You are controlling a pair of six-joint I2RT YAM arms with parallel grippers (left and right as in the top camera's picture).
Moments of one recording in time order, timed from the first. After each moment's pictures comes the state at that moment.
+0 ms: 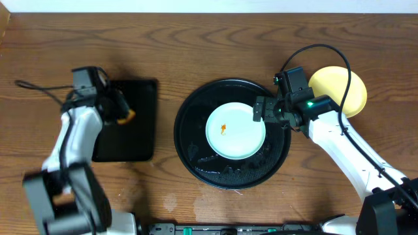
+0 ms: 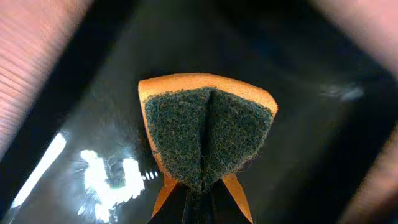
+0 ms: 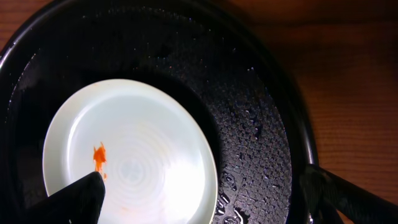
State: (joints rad) left arm 0.24 1.67 1.01 -0.53 0.10 -0.38; right arm 0.35 1.56 1.07 -0.63 -0.06 0.44
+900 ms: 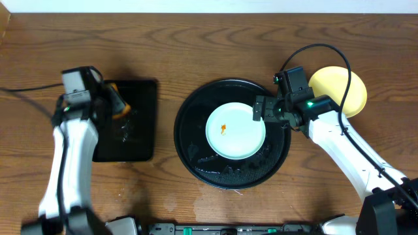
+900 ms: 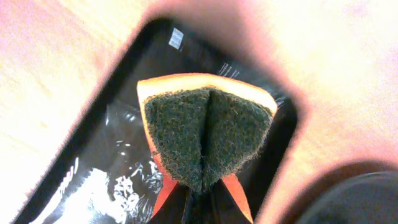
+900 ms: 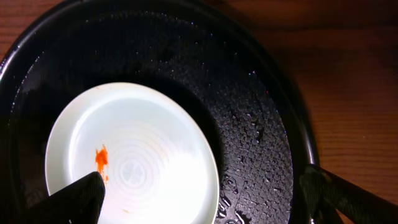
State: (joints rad) left arm 0.24 1.41 1.02 -0.58 0.10 -0.38; right arm 0.35 1.56 1.07 -0.62 -0.06 0.44
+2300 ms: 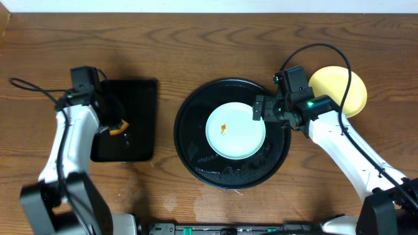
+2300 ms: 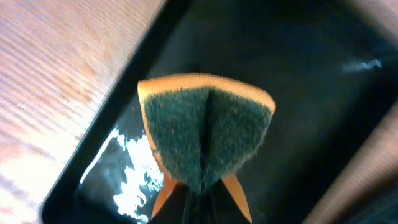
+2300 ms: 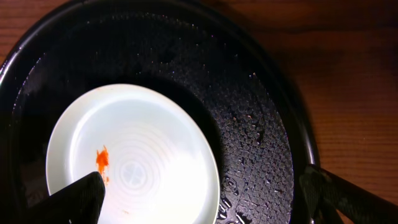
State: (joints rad) left arm 0.24 1.57 1.09 -0.80 -0.02 -0.37; right arm 0.35 1.56 1.07 -0.62 -0.06 0.44
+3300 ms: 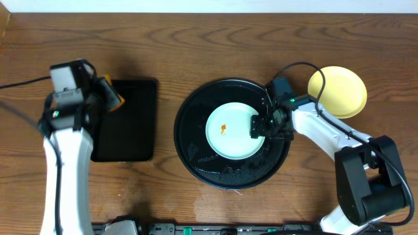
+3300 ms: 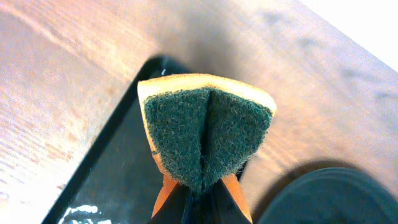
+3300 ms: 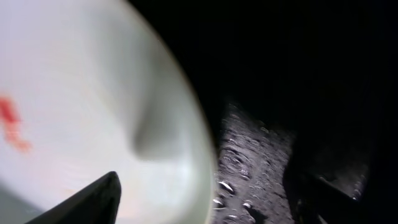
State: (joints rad) left arm 0.21 1.29 1.13 -0.72 0.06 -0.37; right arm 0.36 1.79 1.04 -0.67 -0.21 0.39
